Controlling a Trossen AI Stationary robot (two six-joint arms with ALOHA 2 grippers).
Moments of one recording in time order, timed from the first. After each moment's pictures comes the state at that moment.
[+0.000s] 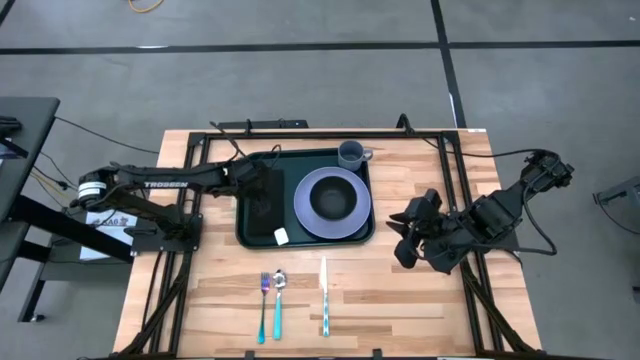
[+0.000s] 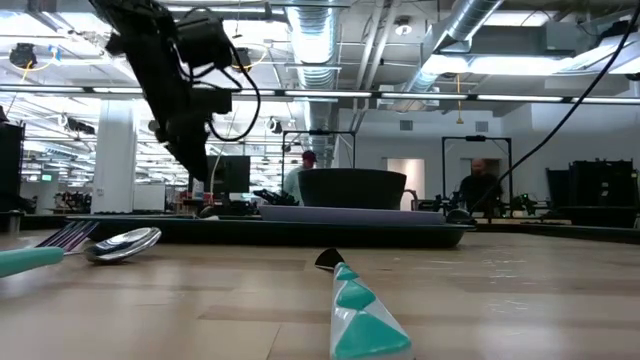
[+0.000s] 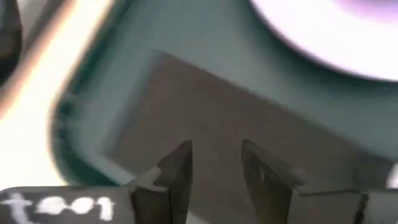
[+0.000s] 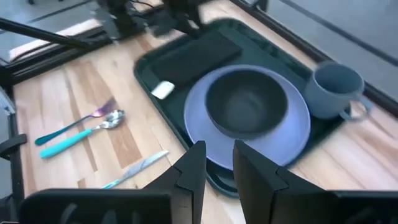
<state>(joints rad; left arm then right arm) 0.31 1.27 0.74 -0.54 -0.21 -0.19 0.62 1.27 1.36 -1.13 0.76 0.95</state>
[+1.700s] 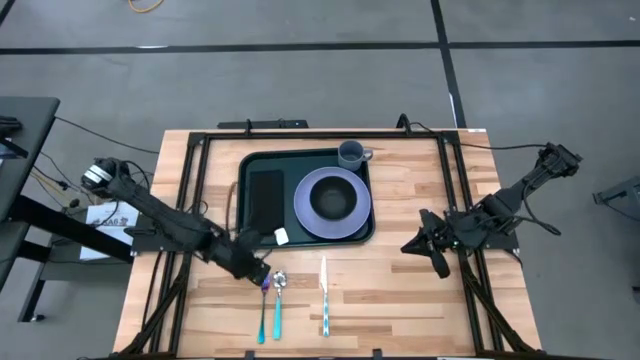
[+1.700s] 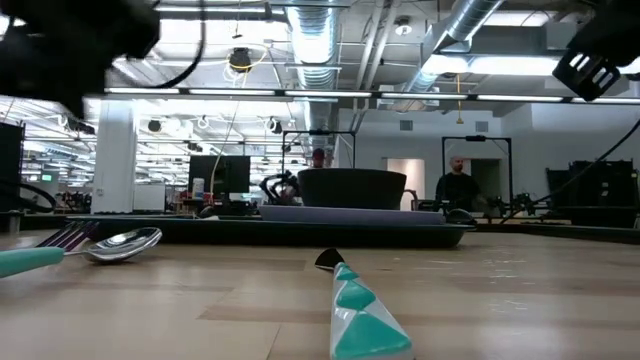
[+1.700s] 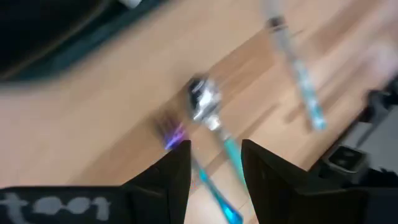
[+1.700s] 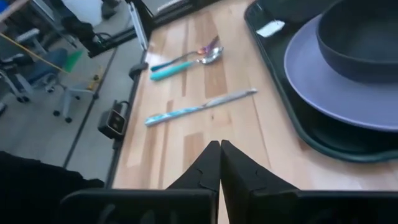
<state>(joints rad) -0.52 1.29 0.86 -0.61 -0.12 -1.53 0.62 0.65 0.48 -0.35 0.31 0.62</state>
